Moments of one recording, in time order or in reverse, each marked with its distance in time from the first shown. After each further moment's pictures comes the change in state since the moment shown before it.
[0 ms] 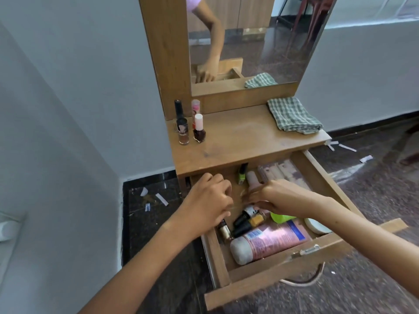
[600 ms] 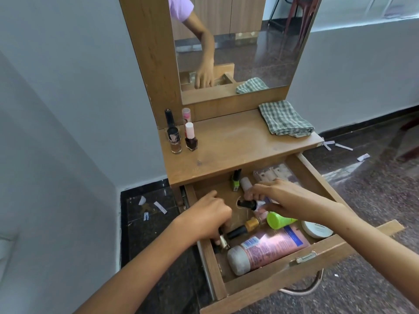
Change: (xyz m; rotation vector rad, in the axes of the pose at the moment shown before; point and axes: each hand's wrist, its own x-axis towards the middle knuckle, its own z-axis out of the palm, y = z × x) left_hand 0.029 0.002 0.012 -0.016 -0.500 0.086; right_hand -0.017 0.017 0.001 0.165 0.048 0.206
